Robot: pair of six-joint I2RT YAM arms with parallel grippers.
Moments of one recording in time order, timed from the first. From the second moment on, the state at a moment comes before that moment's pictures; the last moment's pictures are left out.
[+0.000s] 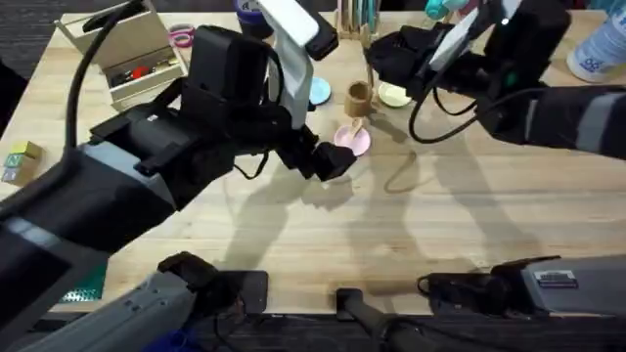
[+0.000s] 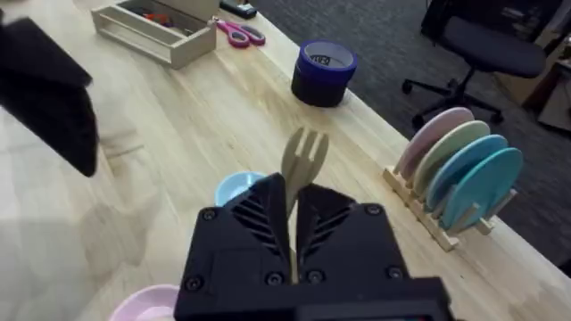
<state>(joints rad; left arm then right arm) -0.46 1.07 0.70 -0.36 0.37 0.31 0.16 1.57 0.72 0.59 -0.75 -0.39</state>
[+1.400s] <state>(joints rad) -0.46 1.07 0.70 -0.36 0.37 0.31 0.19 1.80 0.72 0.77 -0.71 -0.39</state>
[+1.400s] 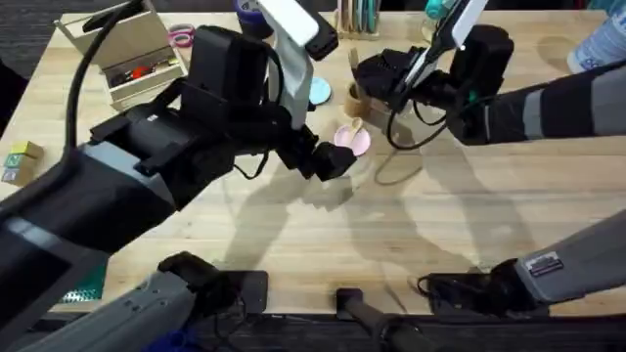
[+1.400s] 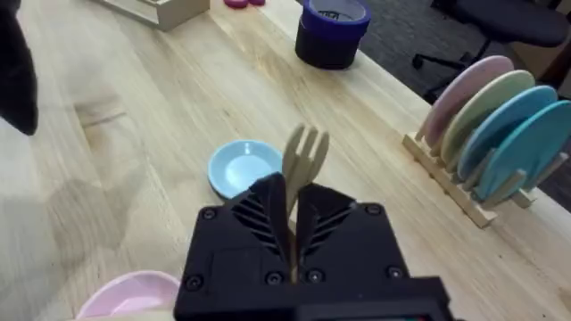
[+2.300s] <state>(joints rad) -0.46 1.07 0.70 -0.36 0.37 0.31 0.19 1.80 0.72 0.70 -0.71 -0.39</state>
